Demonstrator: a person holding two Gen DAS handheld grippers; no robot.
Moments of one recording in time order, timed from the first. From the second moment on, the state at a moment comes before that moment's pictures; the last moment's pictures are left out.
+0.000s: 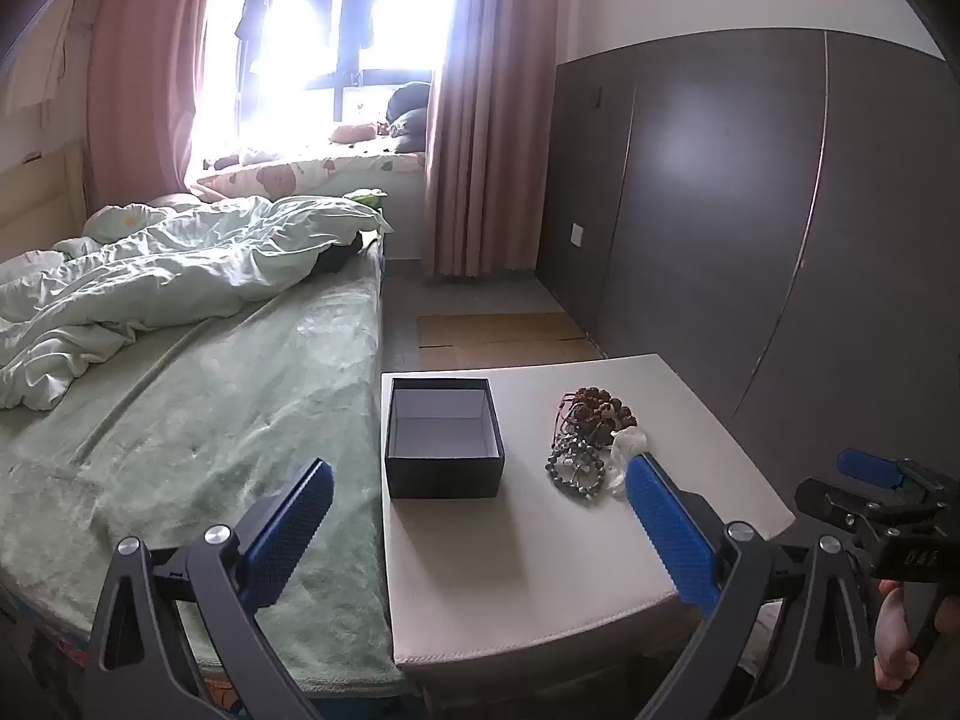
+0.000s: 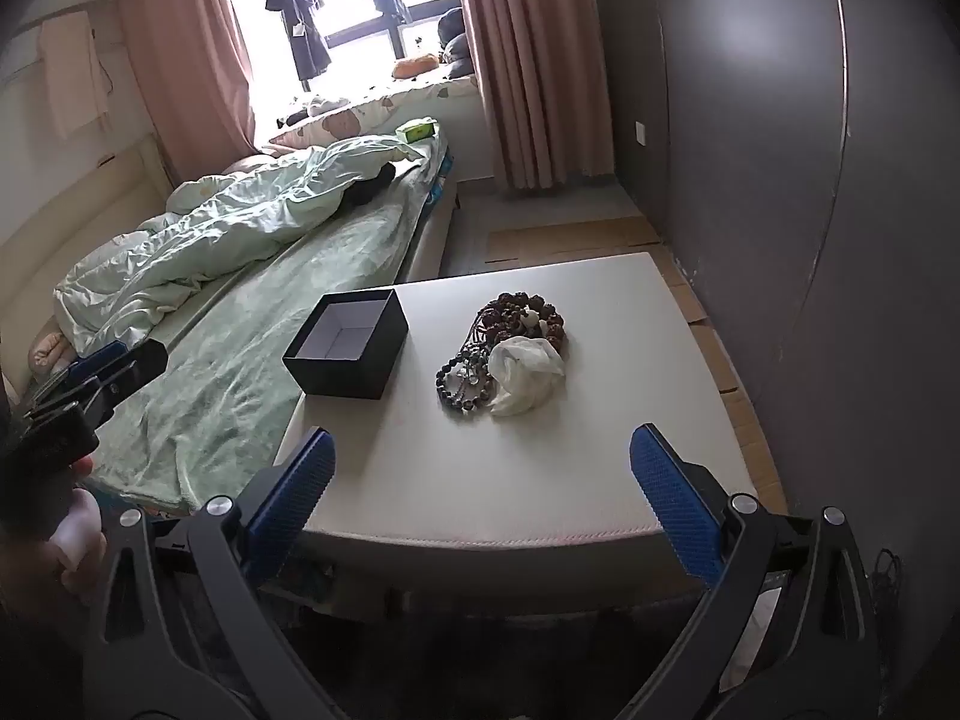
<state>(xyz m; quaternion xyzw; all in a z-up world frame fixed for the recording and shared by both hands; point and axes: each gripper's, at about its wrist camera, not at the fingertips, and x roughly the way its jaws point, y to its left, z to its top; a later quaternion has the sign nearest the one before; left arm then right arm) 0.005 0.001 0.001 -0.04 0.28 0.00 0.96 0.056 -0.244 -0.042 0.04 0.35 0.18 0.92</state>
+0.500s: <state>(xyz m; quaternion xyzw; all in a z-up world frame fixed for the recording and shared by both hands) 0.004 0.006 -0.003 -0.04 0.28 0.00 0.96 0.060 -0.241 -0.044 0.04 0.35 0.17 0.92</state>
